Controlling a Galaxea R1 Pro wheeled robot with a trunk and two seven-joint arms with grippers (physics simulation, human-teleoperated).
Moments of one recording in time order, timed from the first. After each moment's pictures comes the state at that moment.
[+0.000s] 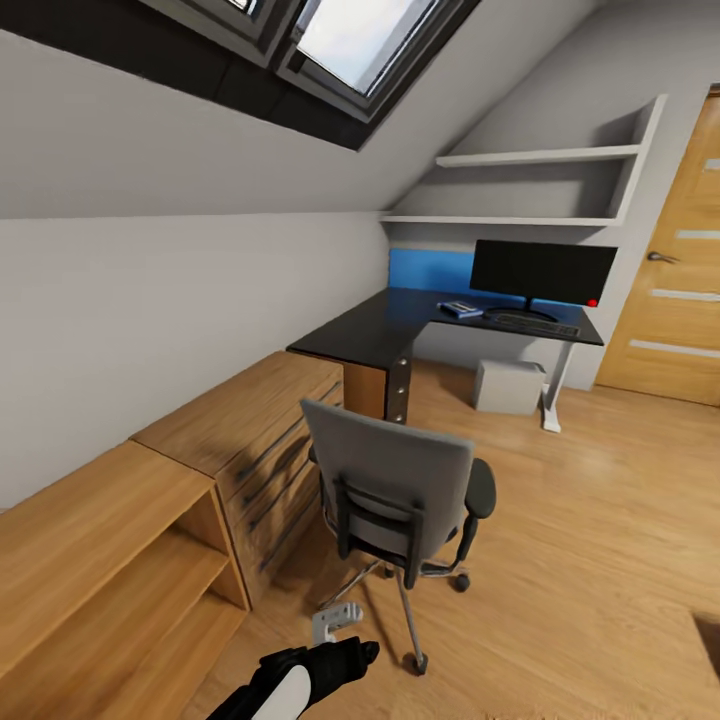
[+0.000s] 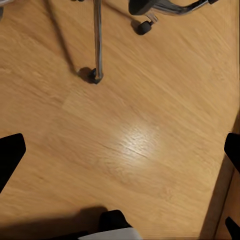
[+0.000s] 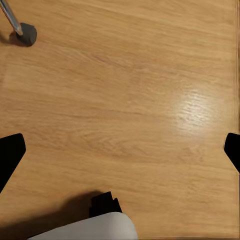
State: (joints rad) left arm -0.34 -0.04 -0.66 -0.91 0.98 0.38 0.30; right arm 0.02 -0.08 0.18 -0.75 -0.38 0.06 -0.34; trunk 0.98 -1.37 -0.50
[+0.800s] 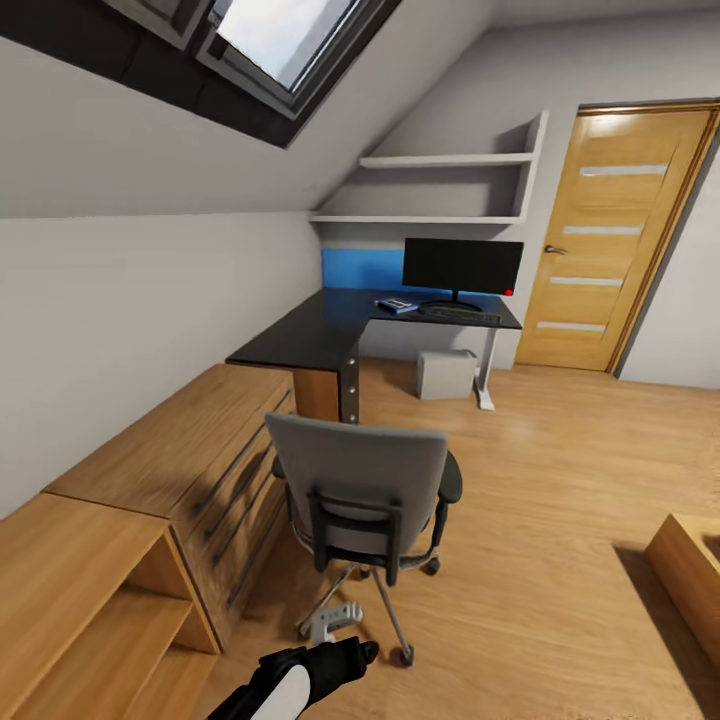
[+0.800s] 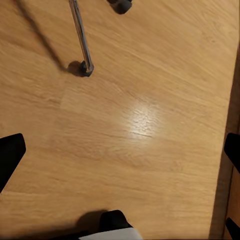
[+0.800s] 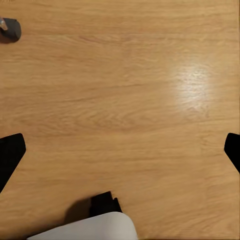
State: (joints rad) left arm -0.34 -0.04 -0.66 -0.92 0.98 0.38 0.30; right arm 0.03 -0.08 0.18 -0.75 -0.38 0.06 -0.34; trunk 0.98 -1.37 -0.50
